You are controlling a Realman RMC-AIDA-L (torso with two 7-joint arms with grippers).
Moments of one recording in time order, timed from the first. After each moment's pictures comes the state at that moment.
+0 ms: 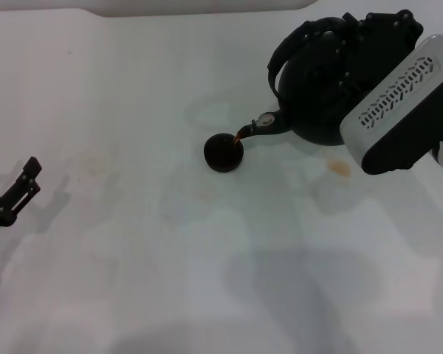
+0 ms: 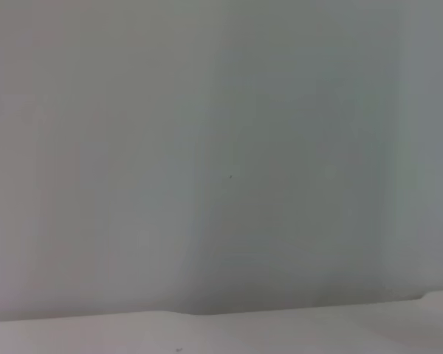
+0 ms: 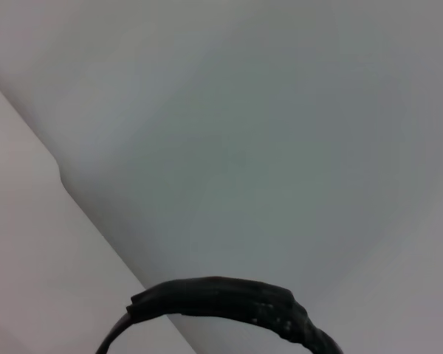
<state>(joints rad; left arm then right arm) -0.05 -2.08 -1.93 -0.23 0.74 -1.38 2.65 -0.08 2.02 0.97 1.60 -1.04 -0.23 -2.54</state>
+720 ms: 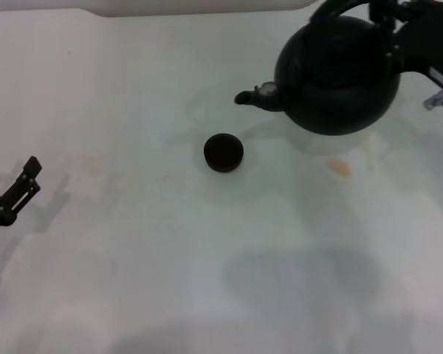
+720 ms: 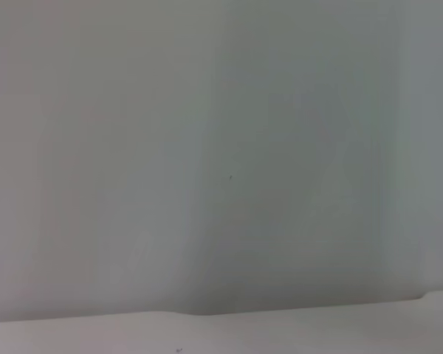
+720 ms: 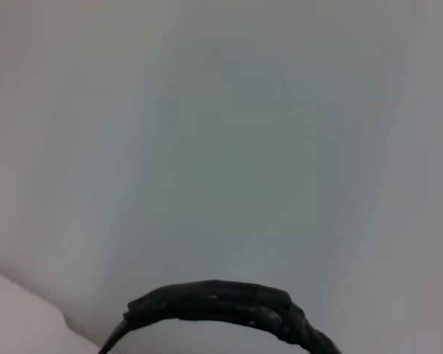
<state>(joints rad) -0.05 -2.08 -1.93 -0.23 0.74 -1.38 2.65 -0.13 2.01 1.31 1.49 -1.02 0.33 -2.12</state>
